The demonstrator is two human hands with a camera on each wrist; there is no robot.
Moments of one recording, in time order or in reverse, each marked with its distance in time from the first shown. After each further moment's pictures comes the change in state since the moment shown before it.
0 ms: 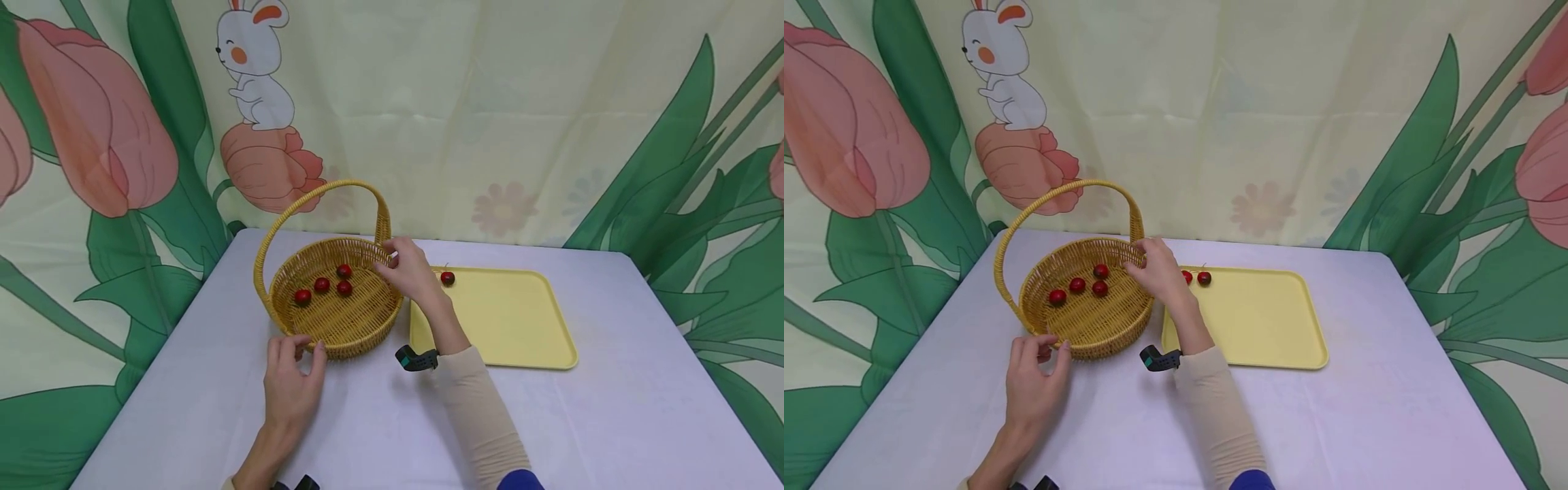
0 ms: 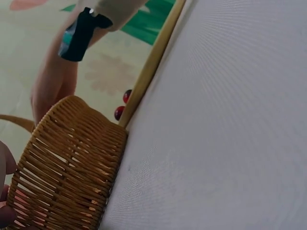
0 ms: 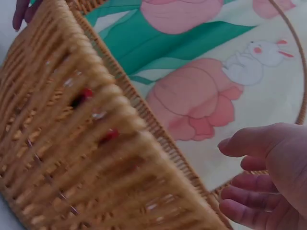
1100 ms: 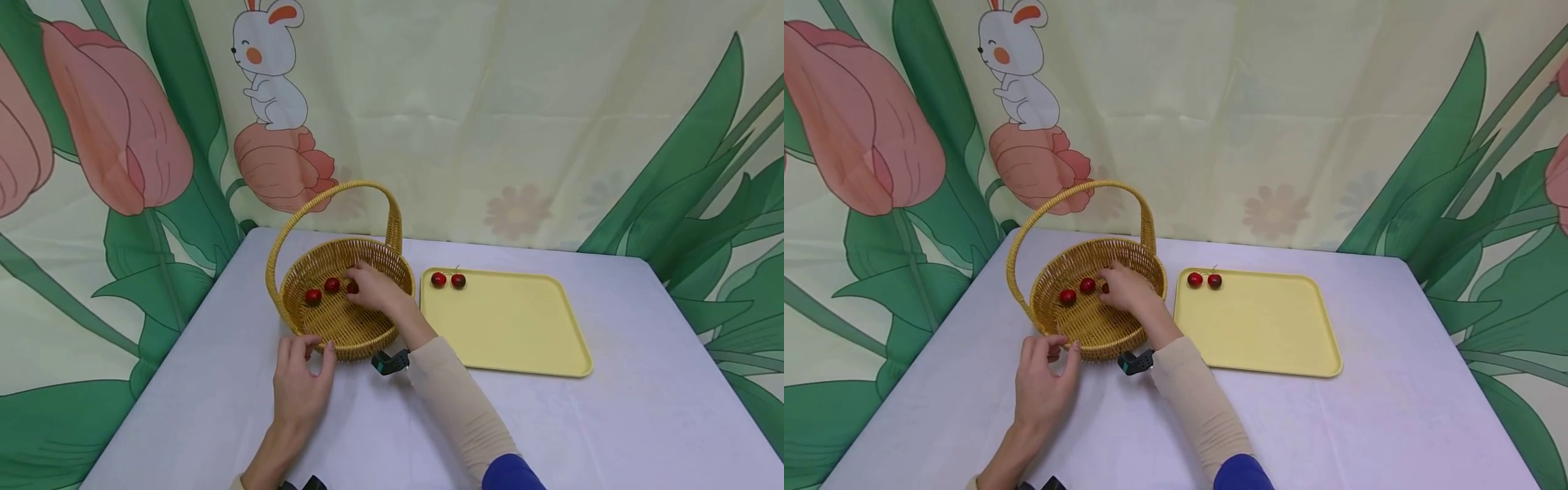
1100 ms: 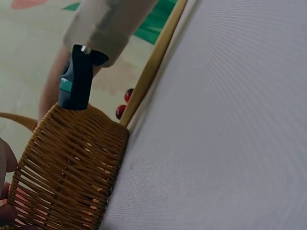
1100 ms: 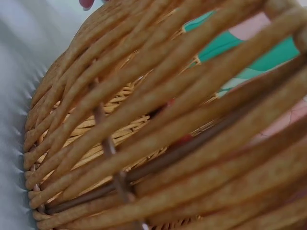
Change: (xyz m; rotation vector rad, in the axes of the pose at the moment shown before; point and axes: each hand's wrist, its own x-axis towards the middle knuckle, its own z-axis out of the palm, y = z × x) left_hand 0.002 -0.001 0.000 0.027 -0.015 0.027; right_hand 0.025 -0.018 0.077 -0.302 -0.407 -0.122
